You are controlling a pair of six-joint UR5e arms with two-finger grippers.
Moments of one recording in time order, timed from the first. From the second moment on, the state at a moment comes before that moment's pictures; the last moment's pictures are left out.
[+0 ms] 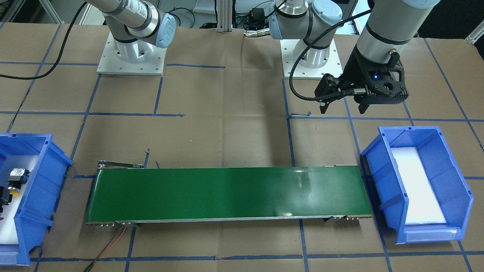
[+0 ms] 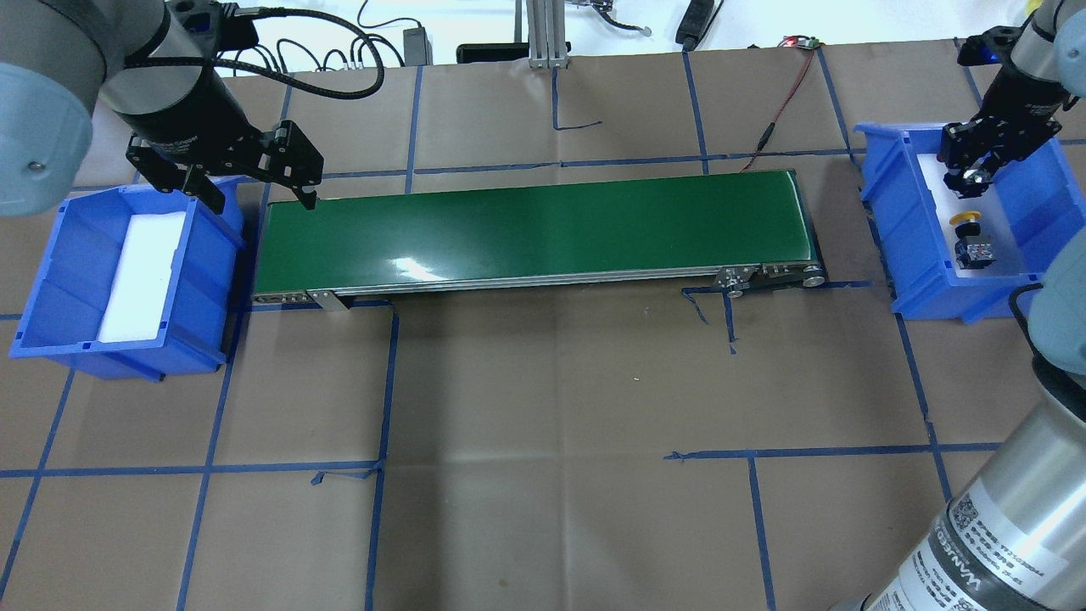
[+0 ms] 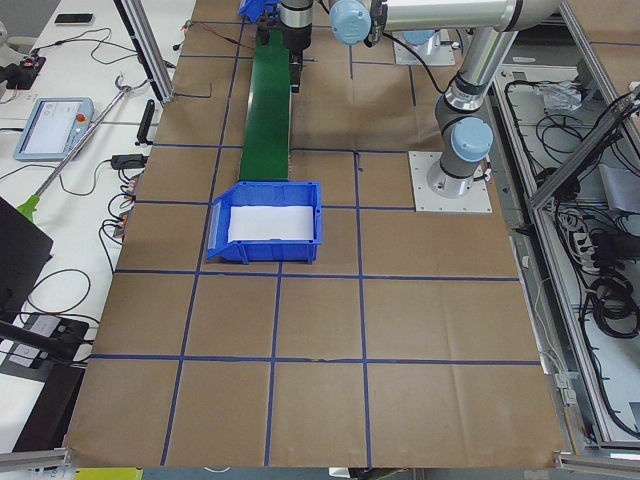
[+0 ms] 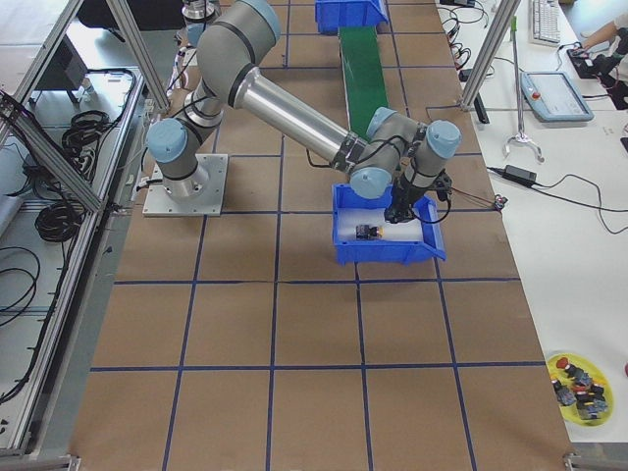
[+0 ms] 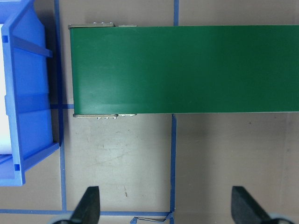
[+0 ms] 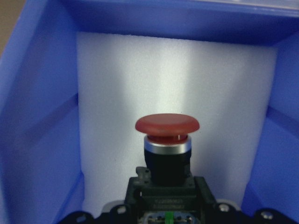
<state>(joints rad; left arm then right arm) -1.51 -1.58 -1.61 -1.48 1.58 0.06 1.12 -0.94 1.28 -1.78 -1.66 -0.52</state>
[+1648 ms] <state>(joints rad) -1.51 -1.58 -1.60 -1.48 1.58 0.06 1.13 -1.01 1.25 -1.78 -1.58 -0.46</state>
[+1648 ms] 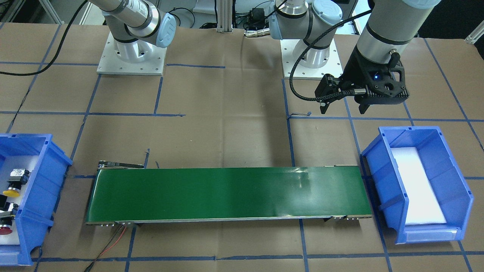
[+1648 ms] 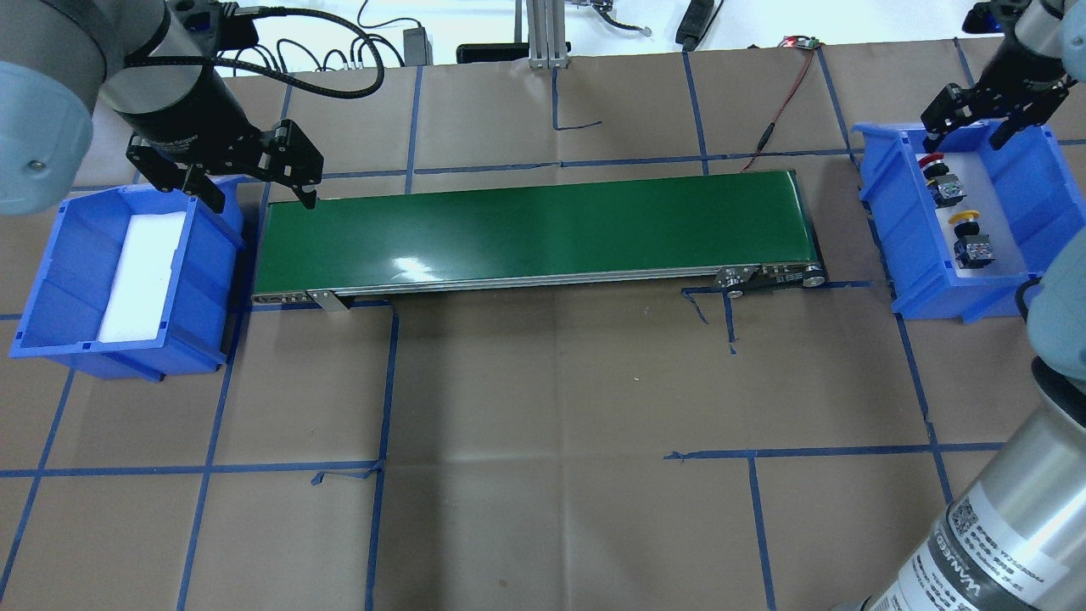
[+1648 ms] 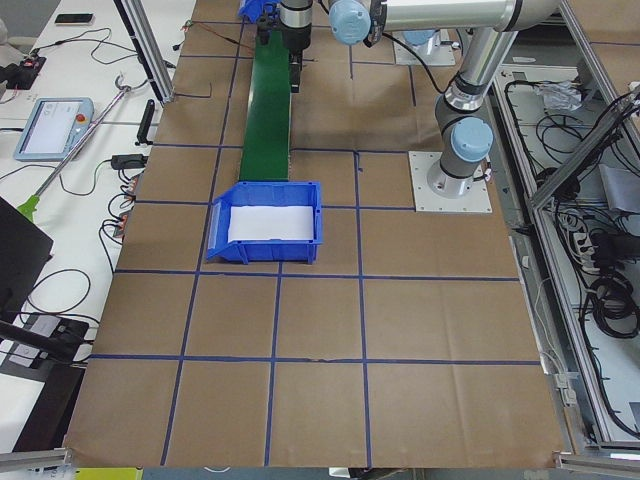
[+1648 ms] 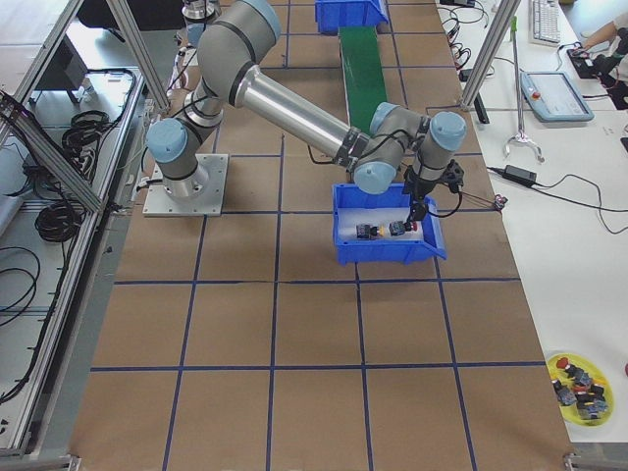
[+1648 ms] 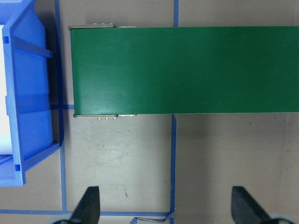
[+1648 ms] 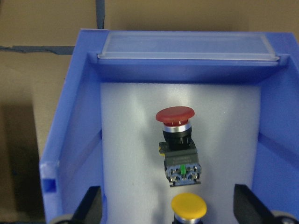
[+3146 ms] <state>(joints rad) -1.51 -1.58 -1.60 -1.48 1.58 0.06 1.61 -1.54 1.45 -1.61 -1.59 0.15</state>
